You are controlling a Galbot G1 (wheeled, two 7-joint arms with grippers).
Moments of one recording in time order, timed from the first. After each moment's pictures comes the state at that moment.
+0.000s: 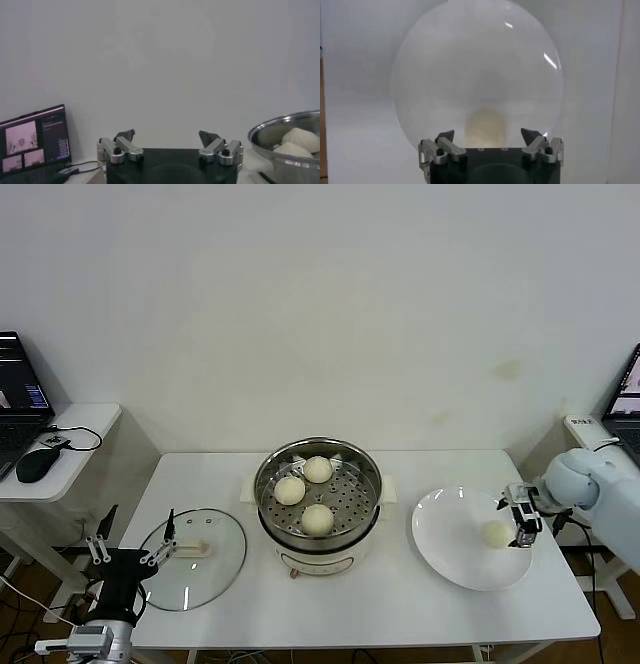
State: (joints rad) left arm 1.69 -1.25 -0.72 -2.20 -0.08 -0.04 -0.13; right arm -0.18 0.54 -0.57 1.28 -0.25 -0.19 -1.07
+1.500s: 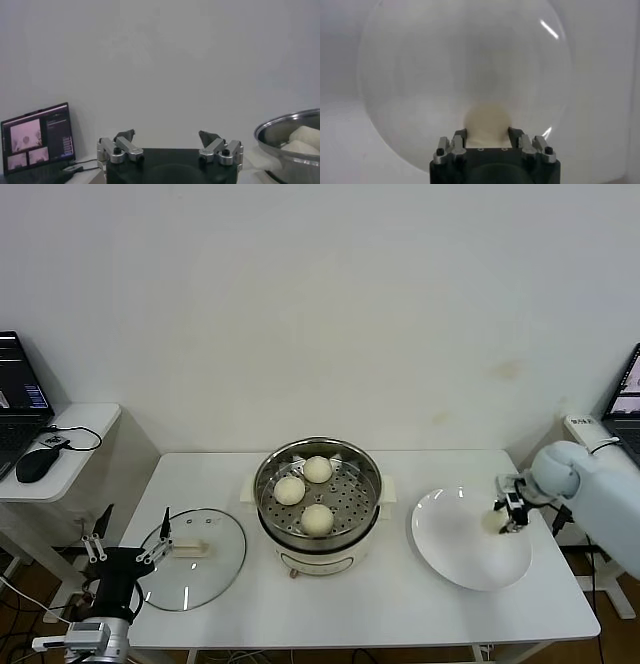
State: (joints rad) left arm 1.67 -1.24 -0.73 -2.18 -0.09 -0.04 -0.13; right arm -0.04 0.59 -0.65 1.25 -0.23 -0.23 -1.11
